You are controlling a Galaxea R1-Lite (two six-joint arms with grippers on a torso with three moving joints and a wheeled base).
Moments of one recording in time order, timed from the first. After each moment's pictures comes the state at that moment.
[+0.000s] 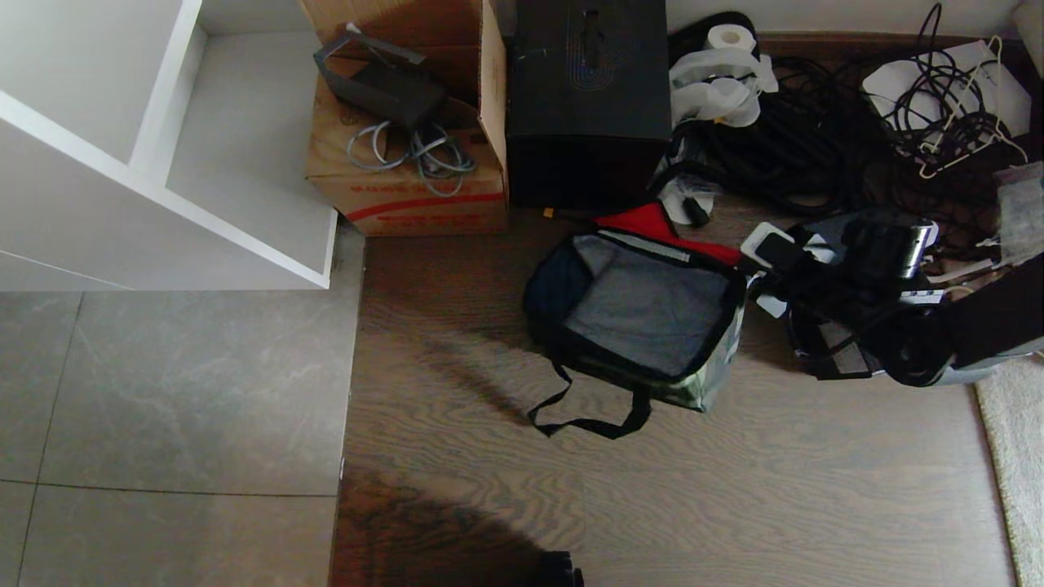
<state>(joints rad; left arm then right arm) 0.00 0.00 0.00 -0.03 0.01 -0.04 0.04 2.06 -1.08 -0.93 0.12 -0.94</state>
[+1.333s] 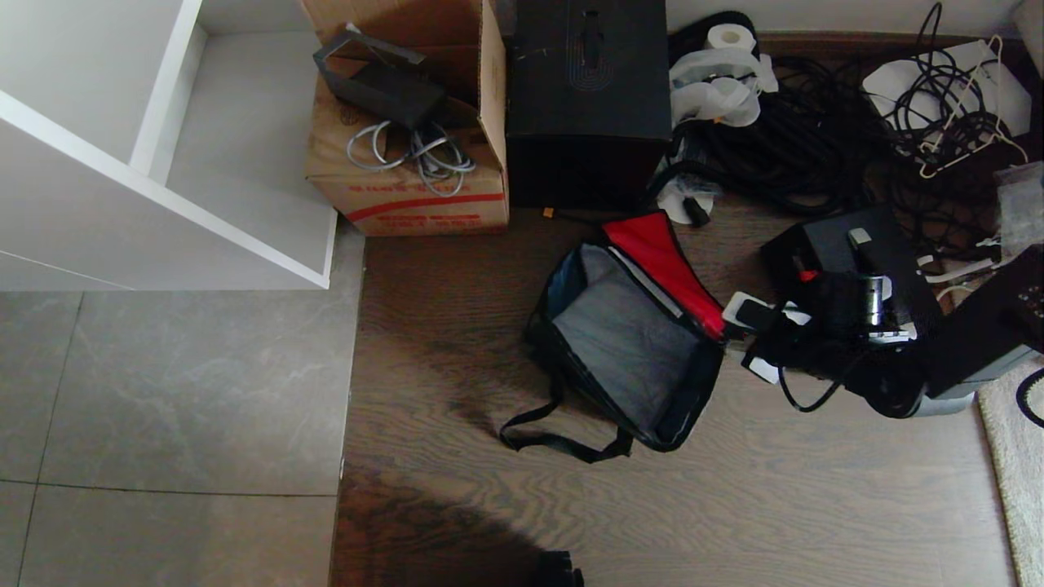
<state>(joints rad) 0.00 0.00 0.00 -0.03 0.01 -0.04 0.03 2.17 -1.00 -0.79 0.14 -0.99</state>
